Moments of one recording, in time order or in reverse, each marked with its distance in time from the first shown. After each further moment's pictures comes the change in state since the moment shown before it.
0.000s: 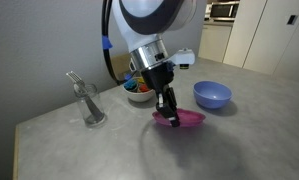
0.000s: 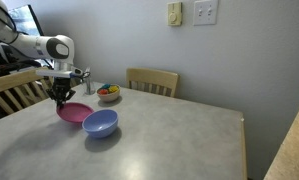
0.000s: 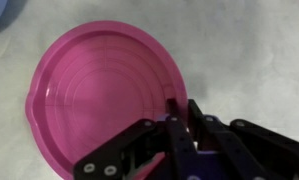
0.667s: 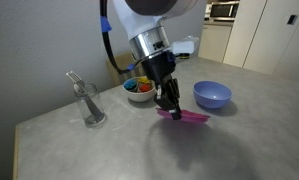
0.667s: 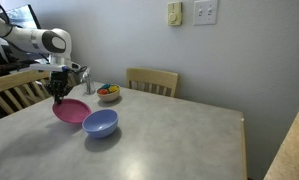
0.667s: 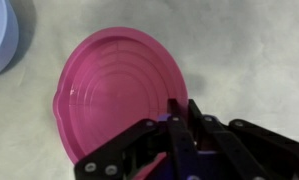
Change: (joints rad) arm 0.005 -0.057 -0.004 -0.024 0.000 -0.022 0.152
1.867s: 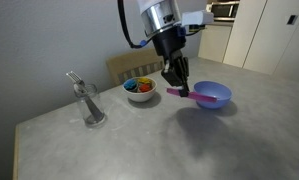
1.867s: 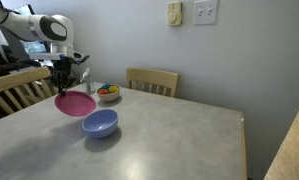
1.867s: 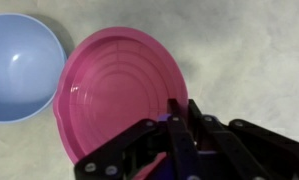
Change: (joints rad) arm -0.039 -0.113 -0.032 -0.050 -0.004 -0.025 0.097
